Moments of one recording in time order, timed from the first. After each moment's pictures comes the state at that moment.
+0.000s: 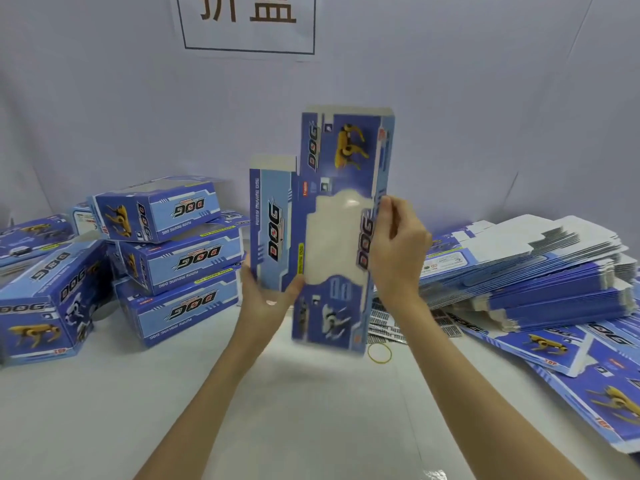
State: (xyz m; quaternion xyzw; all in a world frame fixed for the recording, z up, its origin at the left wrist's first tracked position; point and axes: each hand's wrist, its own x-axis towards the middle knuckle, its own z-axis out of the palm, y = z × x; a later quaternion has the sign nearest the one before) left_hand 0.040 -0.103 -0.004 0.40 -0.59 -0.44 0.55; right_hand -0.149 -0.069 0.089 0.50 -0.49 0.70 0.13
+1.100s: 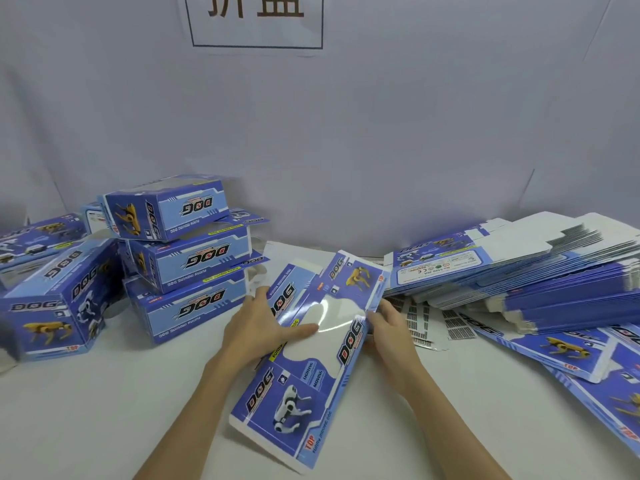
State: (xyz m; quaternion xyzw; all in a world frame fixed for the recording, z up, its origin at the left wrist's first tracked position) left_hand 0.069 -0.127 -0.027 0.60 -0.73 -0.24 0.23; right_hand -0.154 -0.048 -0.036 0.38 -0.56 0.61 -0.42
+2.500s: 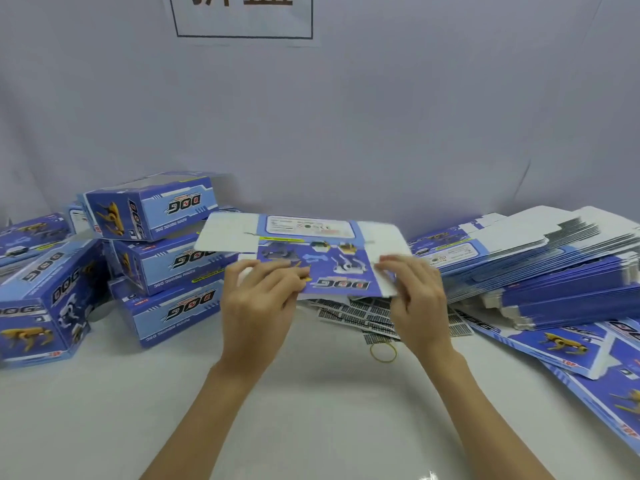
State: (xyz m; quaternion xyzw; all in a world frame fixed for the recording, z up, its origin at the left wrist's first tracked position) left_hand 0.044 -0.091 0.009 0.26 -0.72 0.25 0.60; right_hand -0.205 -0.050 -0.008 0.65 -0.52 0.52 0.21
